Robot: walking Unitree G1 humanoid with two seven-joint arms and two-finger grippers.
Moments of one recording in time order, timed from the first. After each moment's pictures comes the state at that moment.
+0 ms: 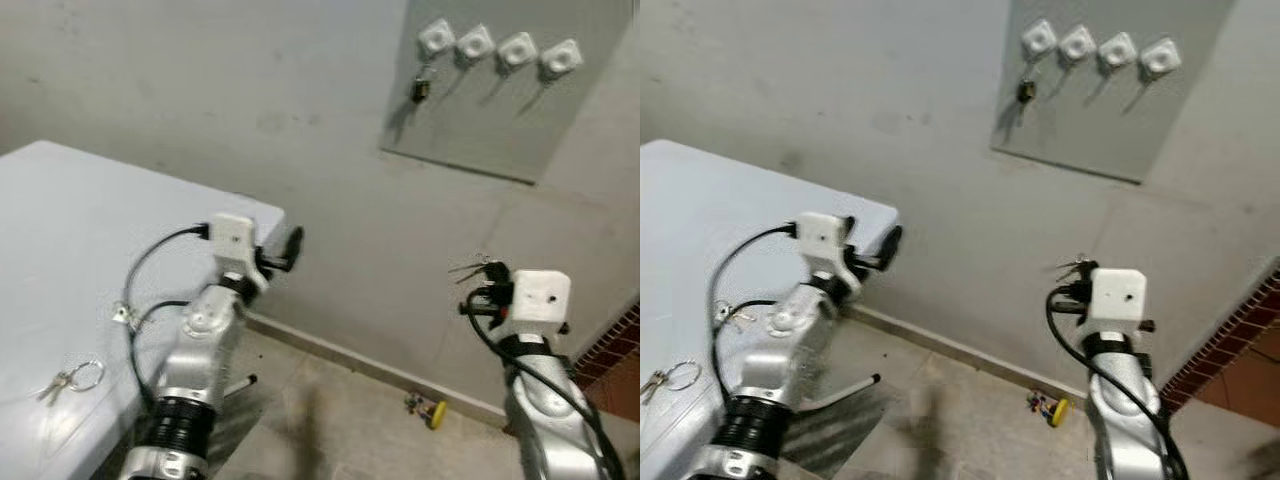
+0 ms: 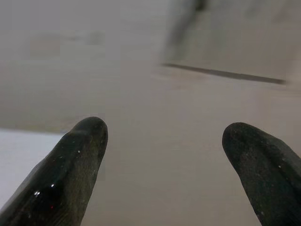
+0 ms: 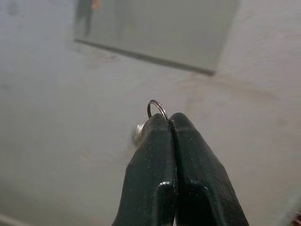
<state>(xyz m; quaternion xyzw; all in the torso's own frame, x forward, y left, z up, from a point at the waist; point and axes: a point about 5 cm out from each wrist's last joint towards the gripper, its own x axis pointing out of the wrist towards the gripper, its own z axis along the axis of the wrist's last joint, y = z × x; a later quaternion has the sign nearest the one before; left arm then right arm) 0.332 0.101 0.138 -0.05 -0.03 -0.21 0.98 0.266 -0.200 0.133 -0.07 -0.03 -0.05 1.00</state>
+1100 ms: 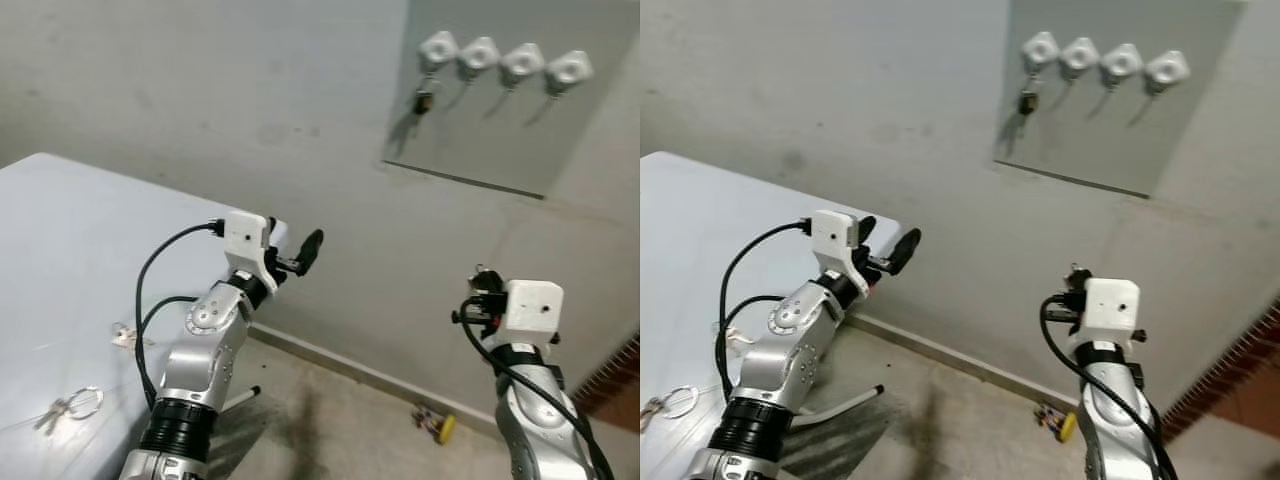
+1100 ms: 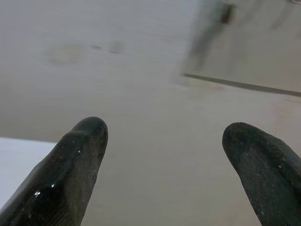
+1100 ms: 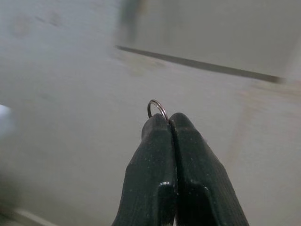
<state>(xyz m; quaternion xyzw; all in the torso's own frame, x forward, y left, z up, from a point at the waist) 0.328 0.105 0.143 -0.06 -0.02 -0.23 0.97 0.257 -0.189 0.122 -0.03 -0.02 -0.06 1.00</state>
